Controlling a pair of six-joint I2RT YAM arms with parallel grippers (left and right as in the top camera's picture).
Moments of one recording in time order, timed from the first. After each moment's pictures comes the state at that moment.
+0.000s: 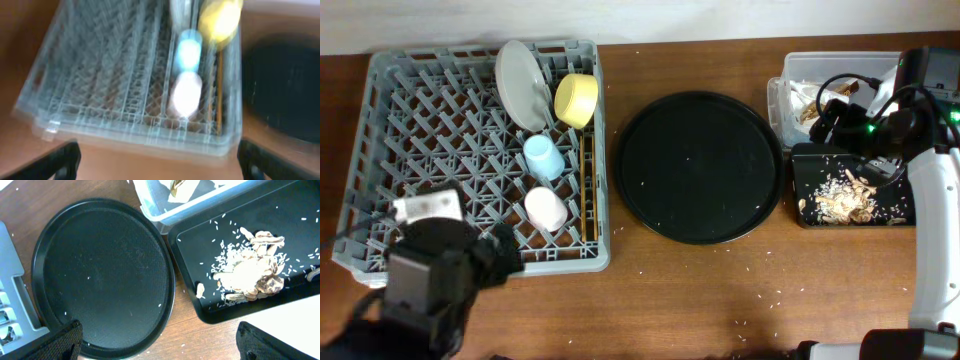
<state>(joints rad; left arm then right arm) -0.36 0.88 1.42 -1.34 -0.40 -0.39 -0.22 1.54 1.63 -1.21 -0.15 0.29</state>
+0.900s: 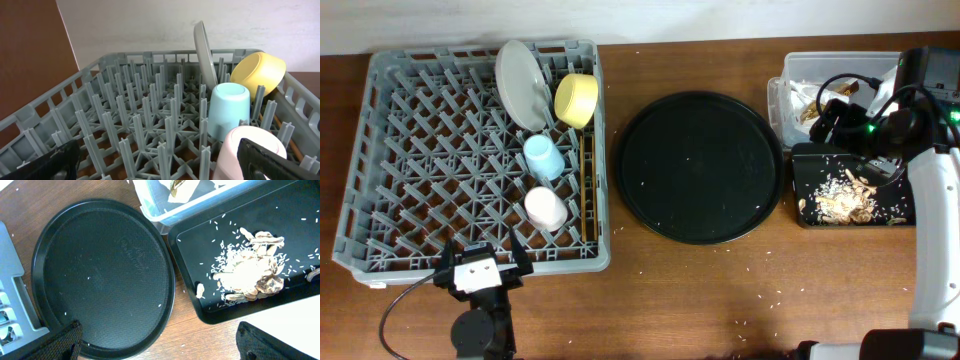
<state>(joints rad) 0.01 0.02 0.01 -0.06 -0.24 0.06 -0.22 1.54 1.63 -1.22 -0.15 0.29</state>
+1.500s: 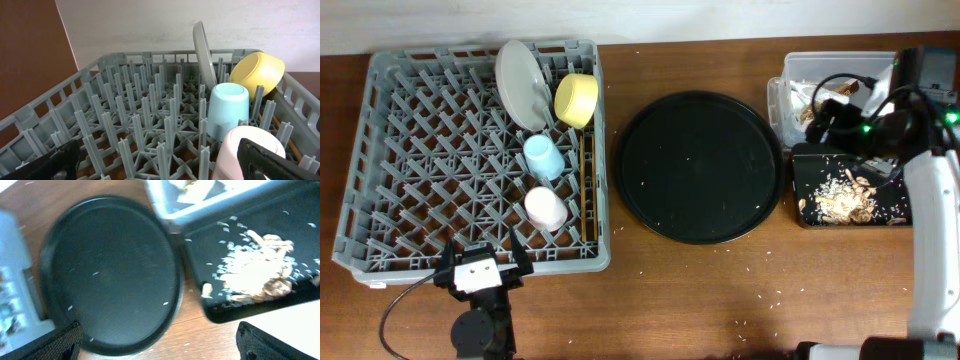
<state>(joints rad) 0.01 0.01 0.01 -0.06 -0.24 0.06 -0.17 1.51 1.63 -1.22 -0.15 0.29</state>
